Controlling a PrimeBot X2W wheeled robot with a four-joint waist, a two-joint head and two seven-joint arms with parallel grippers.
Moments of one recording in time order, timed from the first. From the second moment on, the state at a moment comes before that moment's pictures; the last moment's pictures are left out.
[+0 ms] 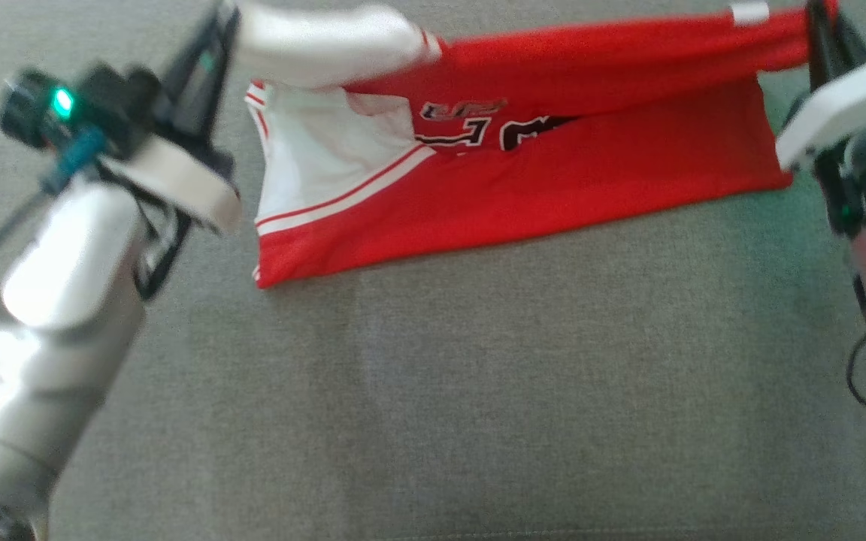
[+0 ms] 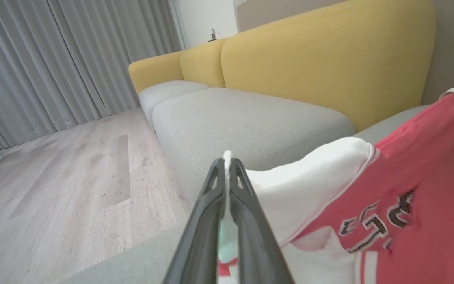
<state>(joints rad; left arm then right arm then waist) -0.94 0.39 -0.77 0.65 -0.53 -0.06 -0.26 -0.97 -0.31 0.29 1.03 0.40 0.12 -0.15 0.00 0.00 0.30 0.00</state>
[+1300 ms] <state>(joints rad) -0.71 0.43 -0.86 0.52 -0.58 0.00 -0.14 -0.87 -0.46 0.54 1.01 0.58 0.12 -0.03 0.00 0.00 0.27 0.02</state>
